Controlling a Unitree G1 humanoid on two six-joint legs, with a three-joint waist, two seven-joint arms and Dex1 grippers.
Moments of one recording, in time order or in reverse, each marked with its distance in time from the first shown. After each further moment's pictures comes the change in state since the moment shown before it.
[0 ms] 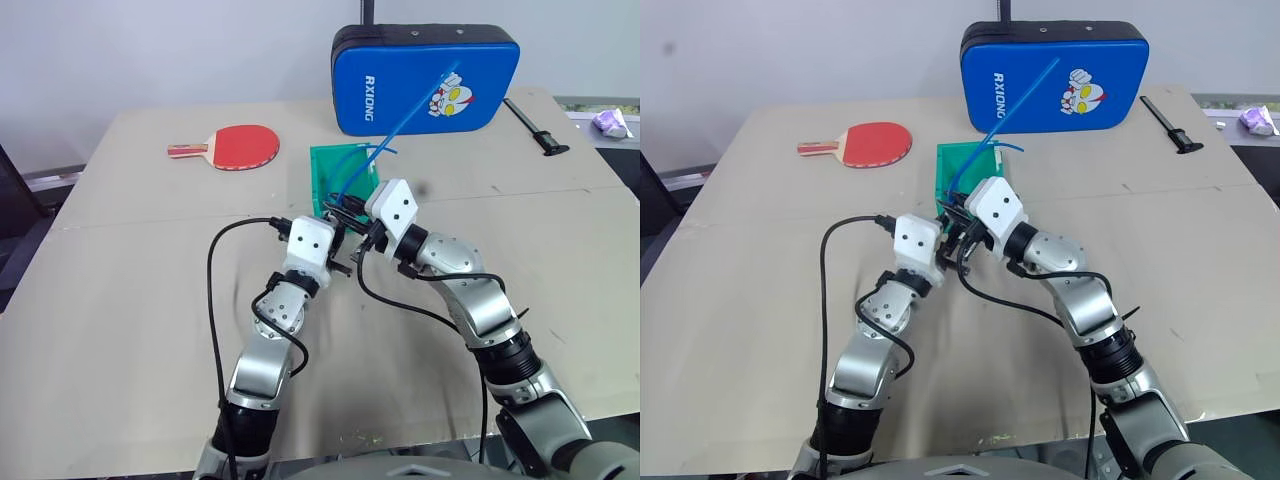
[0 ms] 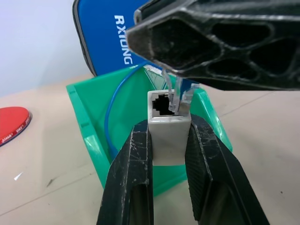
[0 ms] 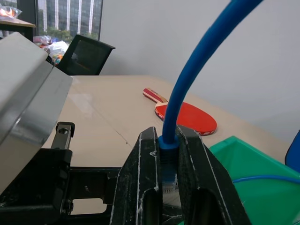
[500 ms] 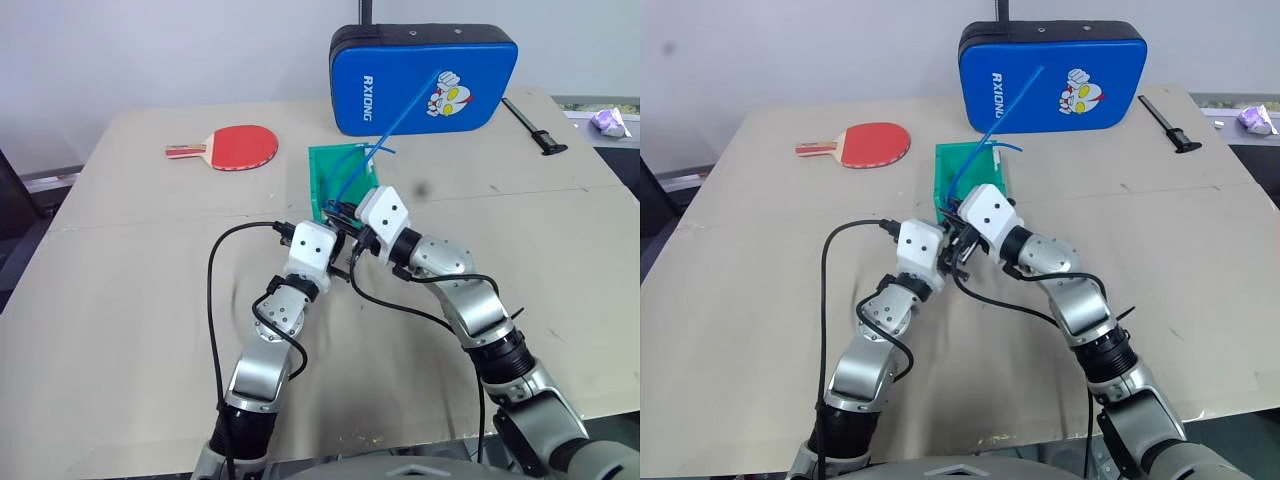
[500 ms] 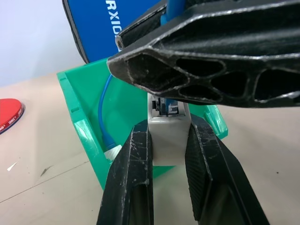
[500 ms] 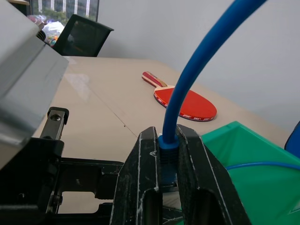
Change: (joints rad) left arm 0.009 0.017 -0.015 0.009 0.013 0.017 -0.015; right arm -0.012 -0.014 0.032 0.027 -0.092 0.033 0.007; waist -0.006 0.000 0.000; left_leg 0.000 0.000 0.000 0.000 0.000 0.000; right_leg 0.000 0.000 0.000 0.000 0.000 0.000
